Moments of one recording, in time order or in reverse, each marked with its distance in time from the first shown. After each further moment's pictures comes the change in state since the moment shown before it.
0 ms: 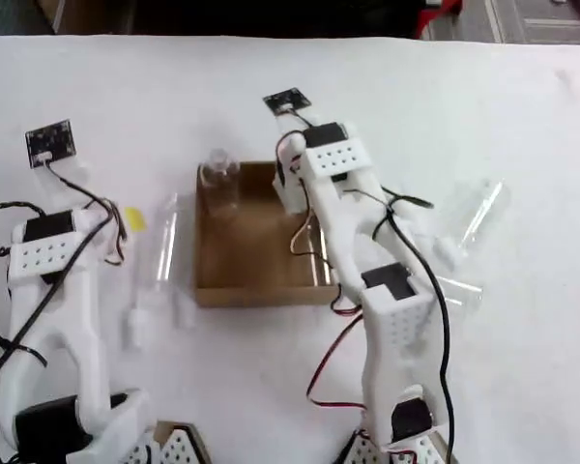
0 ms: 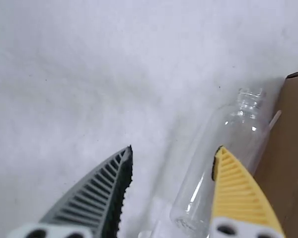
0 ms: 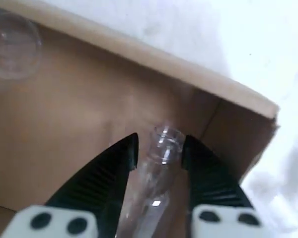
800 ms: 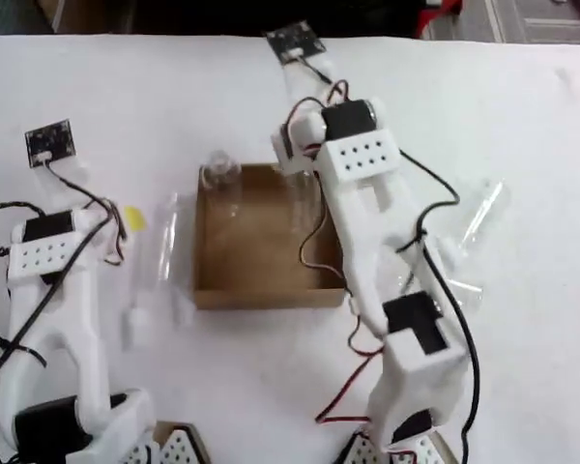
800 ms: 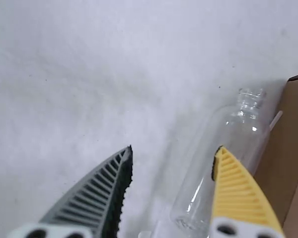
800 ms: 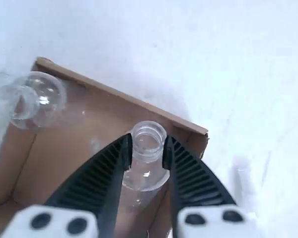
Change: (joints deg) left arm 0.0 0.0 0.0 0.0 0.0; right arm -0.6 -18.4 -3.2 0.5 0.1
